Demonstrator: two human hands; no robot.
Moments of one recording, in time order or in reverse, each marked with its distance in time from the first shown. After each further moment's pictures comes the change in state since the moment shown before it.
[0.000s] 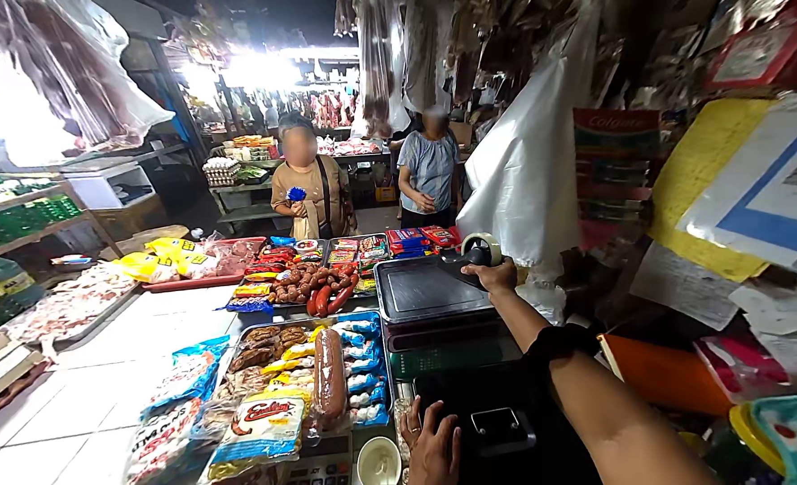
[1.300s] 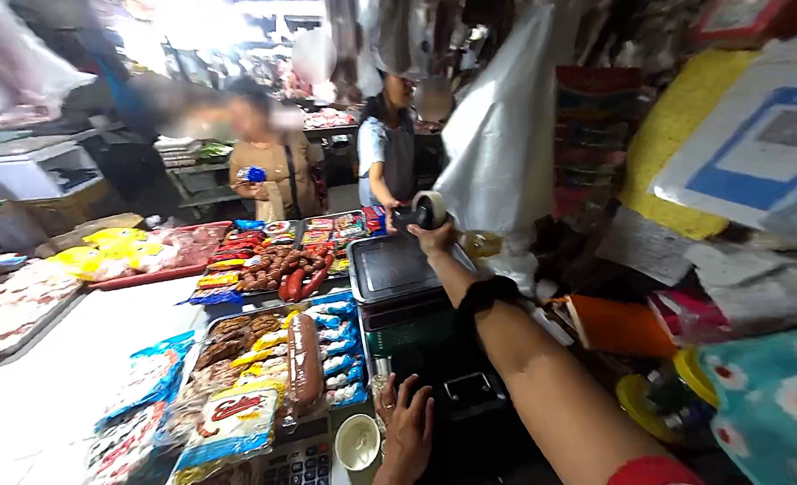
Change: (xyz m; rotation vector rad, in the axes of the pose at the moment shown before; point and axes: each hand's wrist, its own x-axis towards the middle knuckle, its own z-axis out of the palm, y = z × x) left_hand -0.001 -0.006 0.010 0.003 0.032 0.012; right_hand -0.008 -0.006 0.063 0.110 0.019 -0.209
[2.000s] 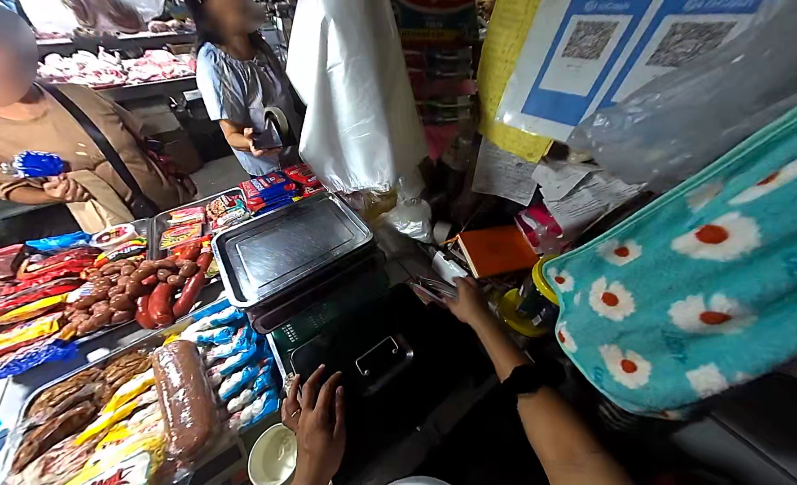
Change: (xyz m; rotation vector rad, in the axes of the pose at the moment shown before) left_hand 0.001 0.000 -0.004 0.005 -0.041 0.053; right_hand -0.084 0.193 -0.287 -0.847 -0.299 0.350
